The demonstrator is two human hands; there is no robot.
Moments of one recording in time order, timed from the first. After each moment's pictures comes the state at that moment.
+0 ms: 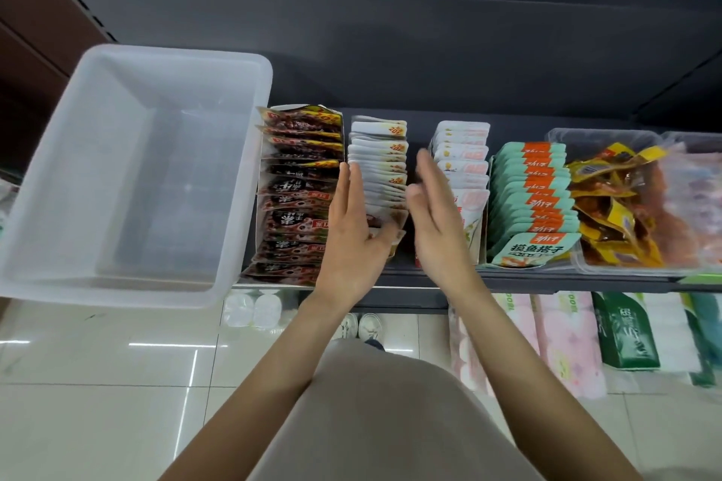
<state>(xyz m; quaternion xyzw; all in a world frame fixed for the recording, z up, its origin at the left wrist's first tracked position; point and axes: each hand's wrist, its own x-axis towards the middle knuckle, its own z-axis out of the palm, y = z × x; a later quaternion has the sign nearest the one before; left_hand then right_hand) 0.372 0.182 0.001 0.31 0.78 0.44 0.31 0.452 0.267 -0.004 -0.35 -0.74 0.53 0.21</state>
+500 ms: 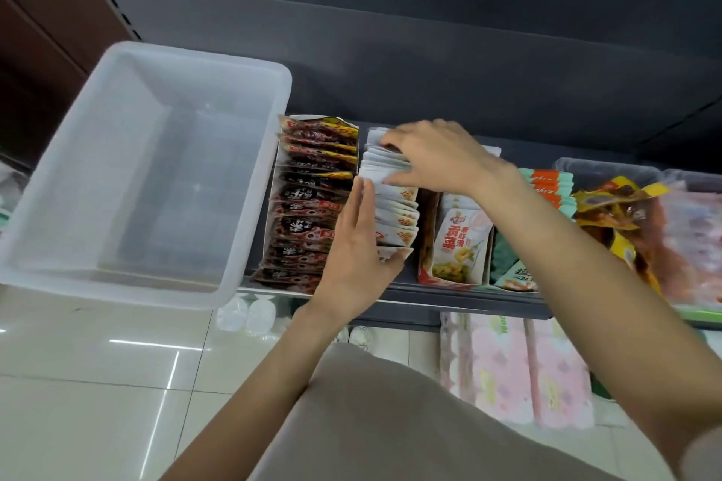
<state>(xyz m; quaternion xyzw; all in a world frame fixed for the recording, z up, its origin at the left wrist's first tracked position) 0.364 0.174 0.004 0.39 0.81 0.35 0.26 0.374 0.358 0.041 -0.09 -0.99 0.00 -0.08</state>
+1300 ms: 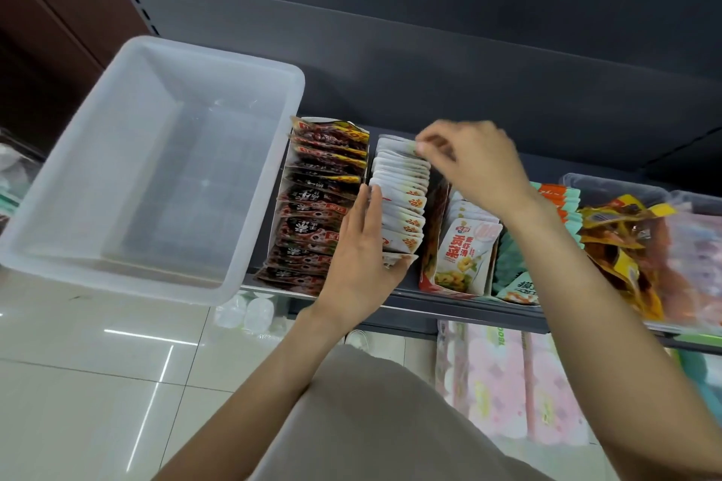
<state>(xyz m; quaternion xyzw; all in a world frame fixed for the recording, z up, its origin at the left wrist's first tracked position) 0.365 0.174 0.000 0.41 0.82 0.33 0.23 0.402 0.357 0.056 -0.22 -0.96 0.14 0.10</state>
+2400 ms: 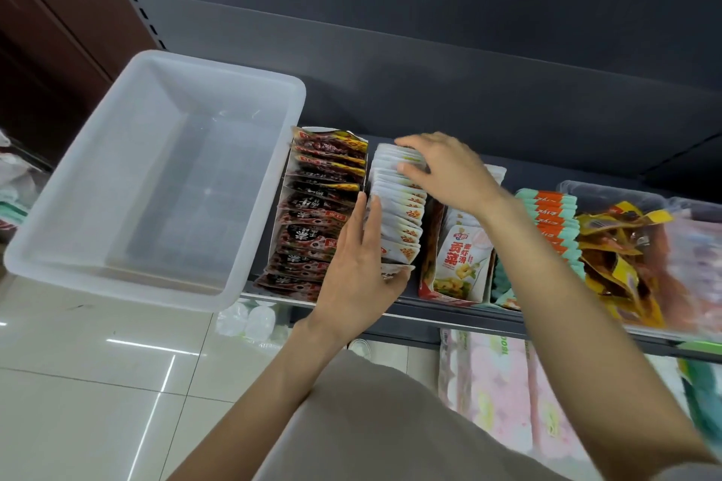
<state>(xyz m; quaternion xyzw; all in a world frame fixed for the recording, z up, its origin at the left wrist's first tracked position) 0.370 0.169 0.000 0.42 0.83 0.32 0.19 0.386 0.367 0.029 -0.19 -0.97 0.16 -0.02</state>
